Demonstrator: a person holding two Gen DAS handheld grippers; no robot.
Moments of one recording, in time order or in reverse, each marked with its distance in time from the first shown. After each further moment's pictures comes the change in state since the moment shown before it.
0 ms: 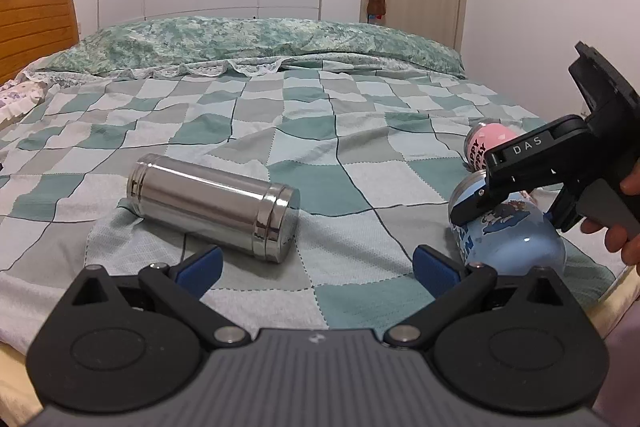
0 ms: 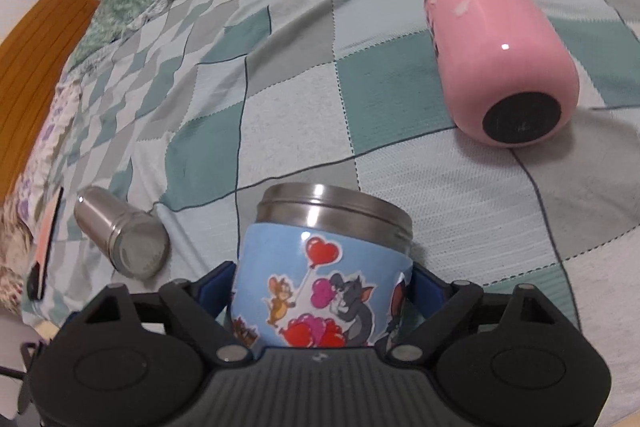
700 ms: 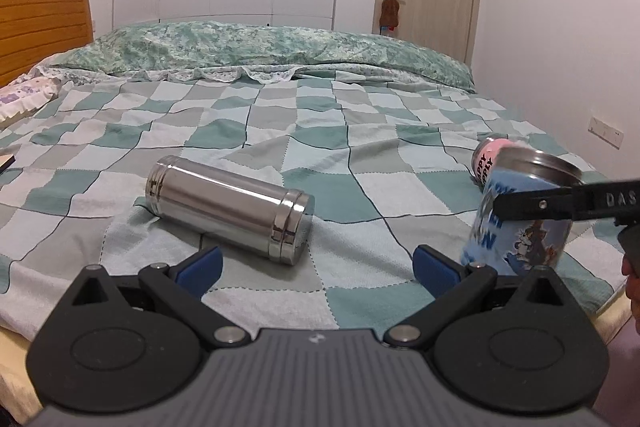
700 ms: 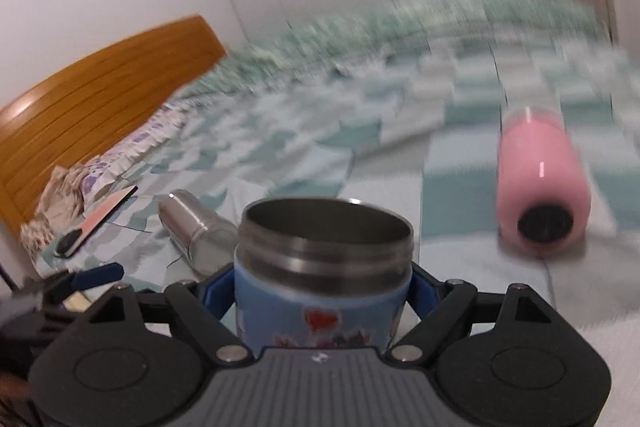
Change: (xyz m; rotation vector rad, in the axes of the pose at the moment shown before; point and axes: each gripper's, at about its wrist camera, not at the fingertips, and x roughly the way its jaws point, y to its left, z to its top) left arm -0.012 0.008 -0.002 -0.042 -0.029 0.021; right arm -0.059 0.020 -0.066 -0.419 -0.442 0.147
